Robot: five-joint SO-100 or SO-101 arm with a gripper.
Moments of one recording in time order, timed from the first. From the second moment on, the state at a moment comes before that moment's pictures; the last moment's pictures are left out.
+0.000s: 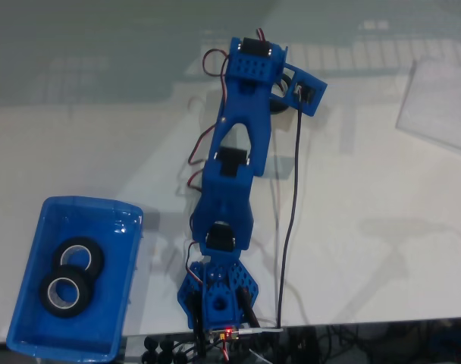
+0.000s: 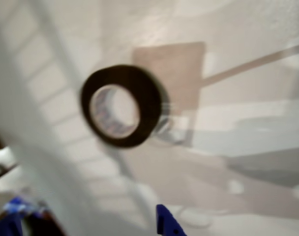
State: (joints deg) arm 17.3 72.9 65.2 72.9 18.5
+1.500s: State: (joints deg) arm 20.6 34.5 26.4 88.4 25.7
